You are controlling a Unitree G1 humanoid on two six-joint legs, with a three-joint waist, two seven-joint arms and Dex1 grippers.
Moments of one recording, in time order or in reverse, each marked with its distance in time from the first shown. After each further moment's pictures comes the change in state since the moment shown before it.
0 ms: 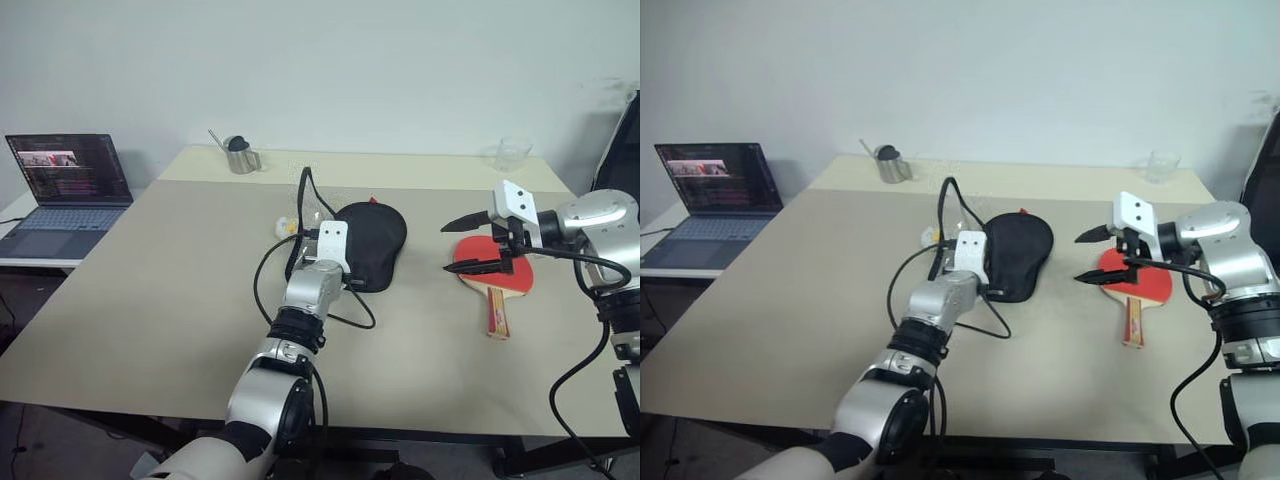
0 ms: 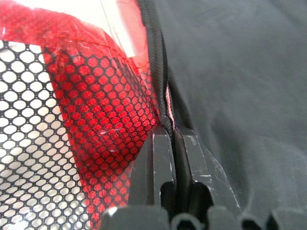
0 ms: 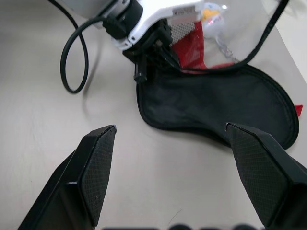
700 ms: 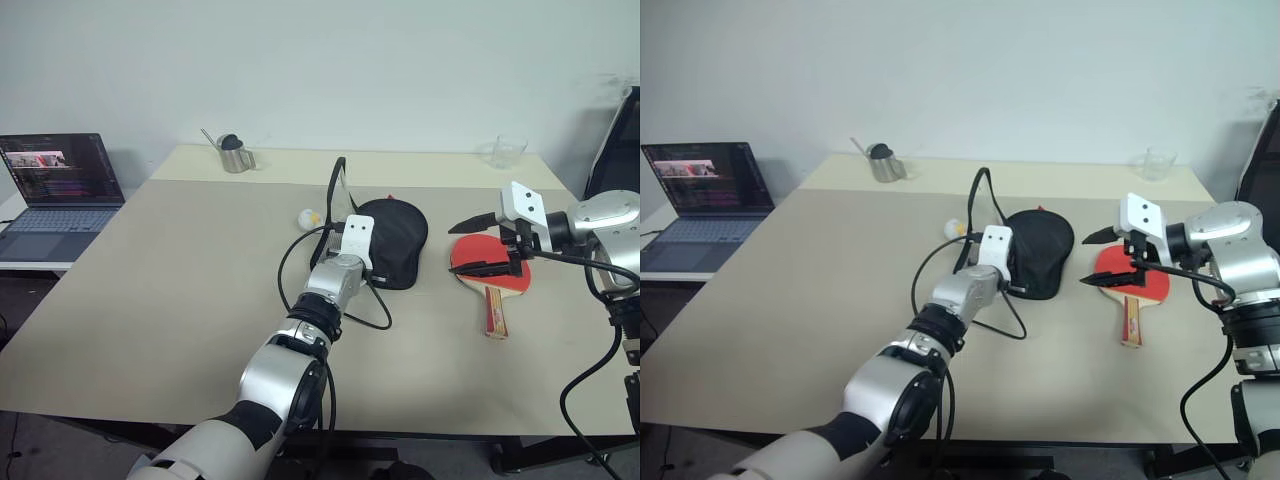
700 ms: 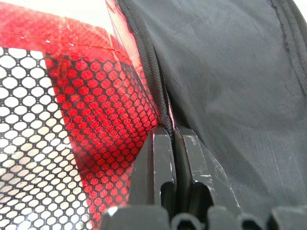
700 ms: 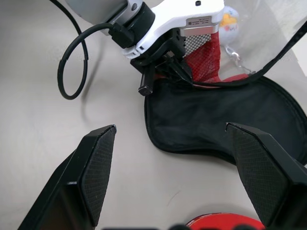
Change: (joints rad) left arm -0.134 -0.028 -0.036 0.249 -0.032 -0.164 -0.052; right arm 0.033 -0.038 -0.012 -0.043 0.006 0.028 -0.015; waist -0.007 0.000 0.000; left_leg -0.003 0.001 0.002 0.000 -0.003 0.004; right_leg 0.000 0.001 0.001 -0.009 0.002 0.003
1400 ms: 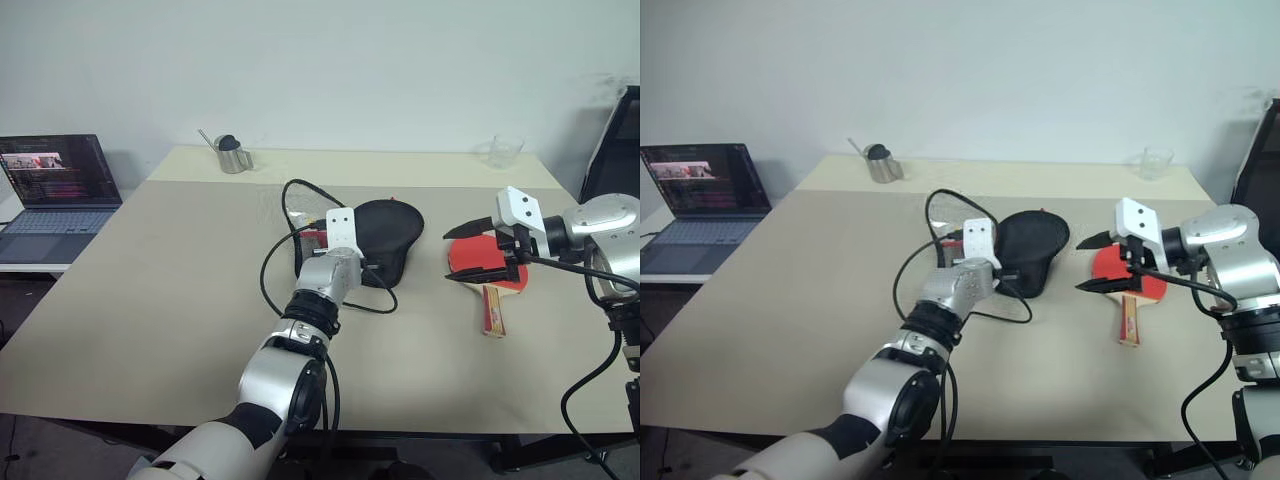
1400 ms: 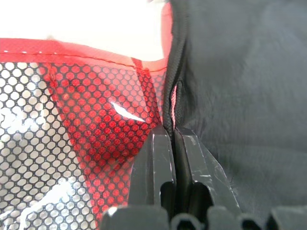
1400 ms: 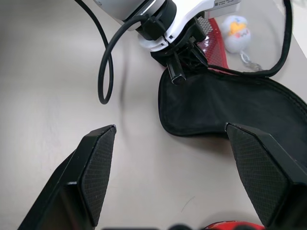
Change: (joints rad) left arm 0.011 -0.006 0.097 -0.128 -0.193 0.102 0.373; right arm 0.032 -0.001 0.001 -0.079 0.027 0.040 0.019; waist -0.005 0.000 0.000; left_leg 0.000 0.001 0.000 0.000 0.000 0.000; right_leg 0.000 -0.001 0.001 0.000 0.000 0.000
